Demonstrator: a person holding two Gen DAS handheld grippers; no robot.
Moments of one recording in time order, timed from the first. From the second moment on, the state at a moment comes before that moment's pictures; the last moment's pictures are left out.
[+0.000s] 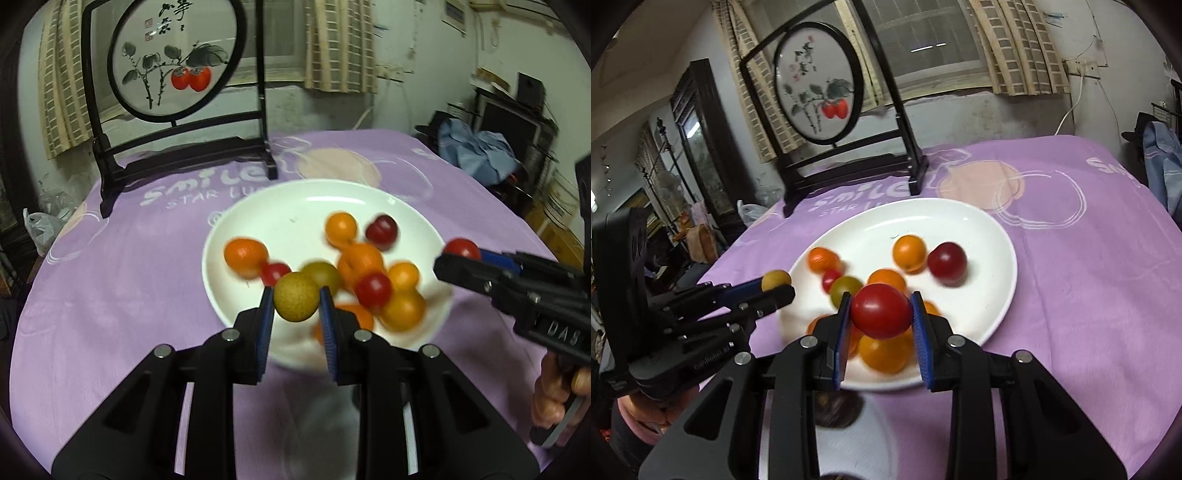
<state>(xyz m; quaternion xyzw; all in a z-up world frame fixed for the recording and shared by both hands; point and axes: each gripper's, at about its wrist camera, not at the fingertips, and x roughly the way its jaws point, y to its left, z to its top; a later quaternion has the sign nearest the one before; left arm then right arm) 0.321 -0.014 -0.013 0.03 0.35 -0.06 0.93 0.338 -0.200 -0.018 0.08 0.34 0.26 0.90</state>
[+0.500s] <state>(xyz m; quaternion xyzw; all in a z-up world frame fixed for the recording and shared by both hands) 0.309 -0.006 0.000 0.04 0.32 0.01 0.95 0.306 -0.205 -0.003 0.07 0.34 0.29 0.89</state>
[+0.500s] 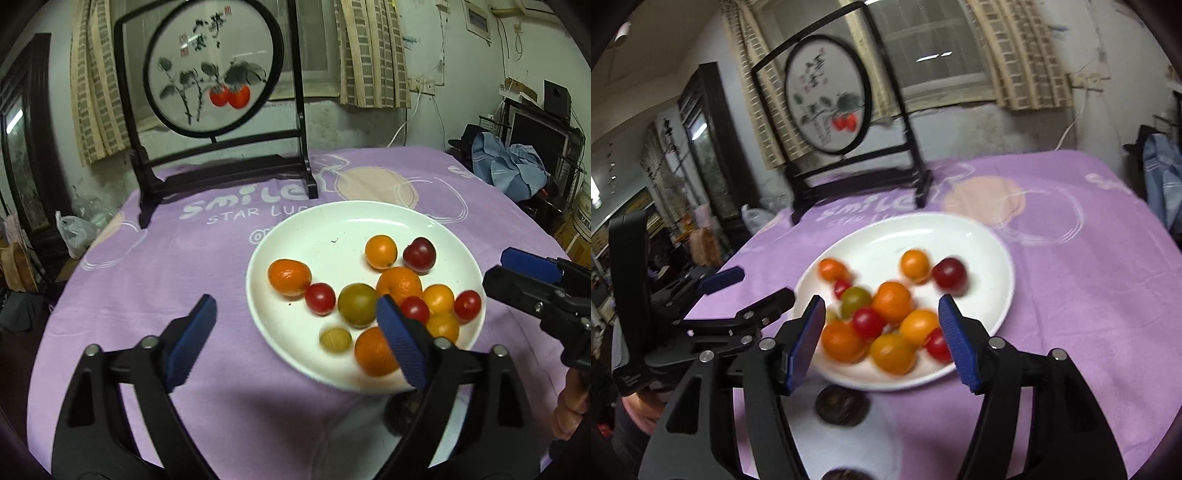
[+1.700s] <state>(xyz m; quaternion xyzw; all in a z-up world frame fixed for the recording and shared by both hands) 0.265 0.059 -0.011 -0.06 0.36 0.08 0.93 0.280 -0.114 -0.070 -0.14 0.45 0.27 0.84</state>
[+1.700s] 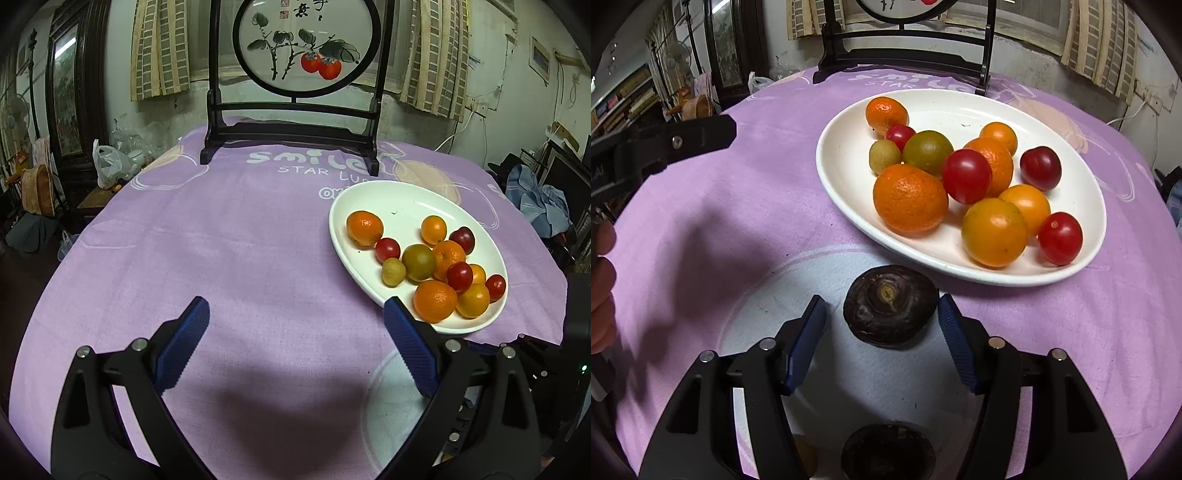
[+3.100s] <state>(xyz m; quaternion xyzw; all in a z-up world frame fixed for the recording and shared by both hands) 0.200 -0.057 -0.067 0.12 0.46 -0.34 0.81 0.262 -0.192 -0.033 0.04 0.42 0.29 0.86</state>
